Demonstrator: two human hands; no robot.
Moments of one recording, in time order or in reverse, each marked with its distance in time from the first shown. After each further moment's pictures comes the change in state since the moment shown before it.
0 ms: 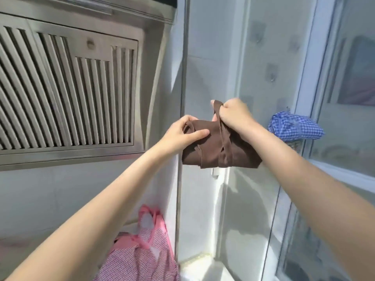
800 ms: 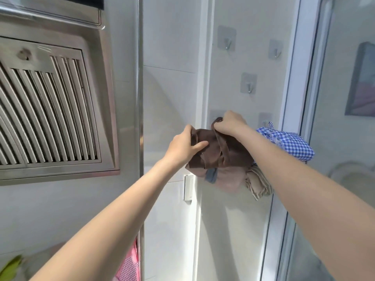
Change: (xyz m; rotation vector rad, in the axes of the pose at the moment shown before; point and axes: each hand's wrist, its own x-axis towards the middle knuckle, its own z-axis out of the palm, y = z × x) left_hand 0.126 -0.021 0.120 0.481 0.178 0.006; right_hand 0.121 0.115 -0.051 -0.289 -0.087 0.022
